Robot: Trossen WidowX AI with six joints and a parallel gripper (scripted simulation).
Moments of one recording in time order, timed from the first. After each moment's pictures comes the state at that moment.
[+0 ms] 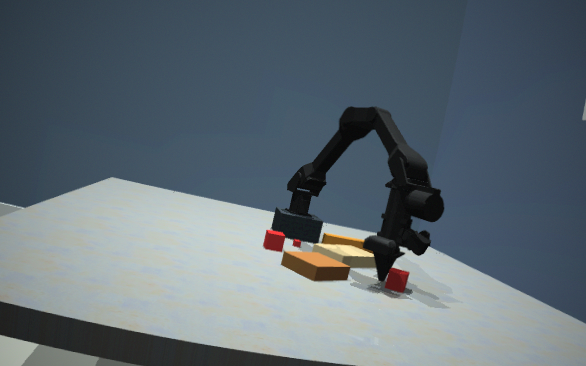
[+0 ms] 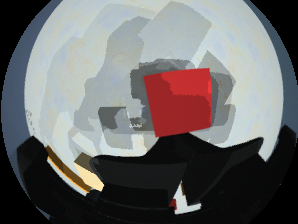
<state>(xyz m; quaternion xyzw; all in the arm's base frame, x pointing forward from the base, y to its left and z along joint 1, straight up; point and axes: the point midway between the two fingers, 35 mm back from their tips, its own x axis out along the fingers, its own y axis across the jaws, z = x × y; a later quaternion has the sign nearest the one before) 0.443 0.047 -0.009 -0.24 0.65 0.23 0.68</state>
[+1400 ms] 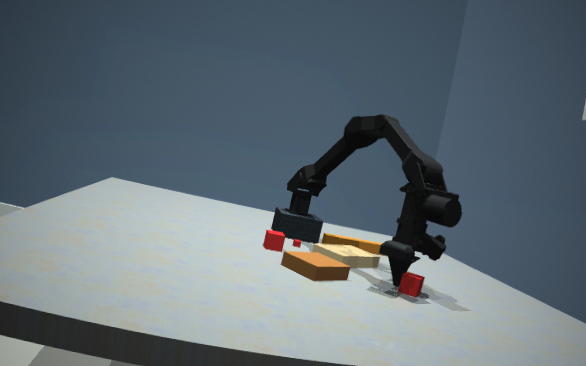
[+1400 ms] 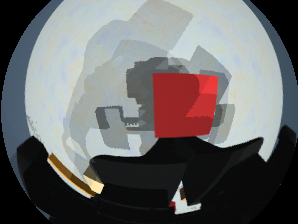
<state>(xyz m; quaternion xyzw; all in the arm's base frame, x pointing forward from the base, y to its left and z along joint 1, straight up) 0.468 0.072 -0.008 -0.24 0.65 0.23 0.68</state>
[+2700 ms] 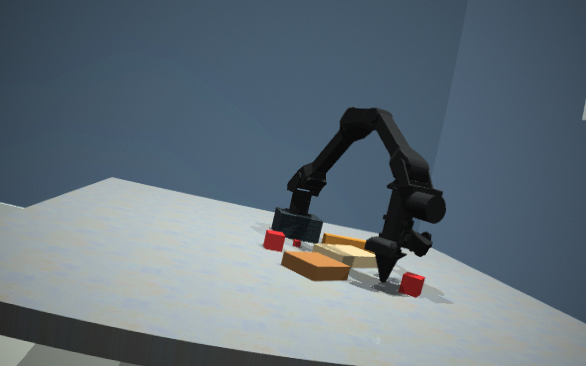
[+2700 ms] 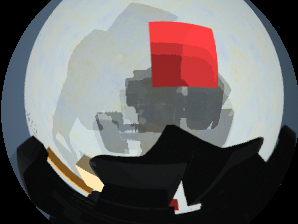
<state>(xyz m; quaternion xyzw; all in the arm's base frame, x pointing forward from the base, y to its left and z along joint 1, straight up) 0.443 0.052 -0.011 -0.24 0.65 0.23 0.68</state>
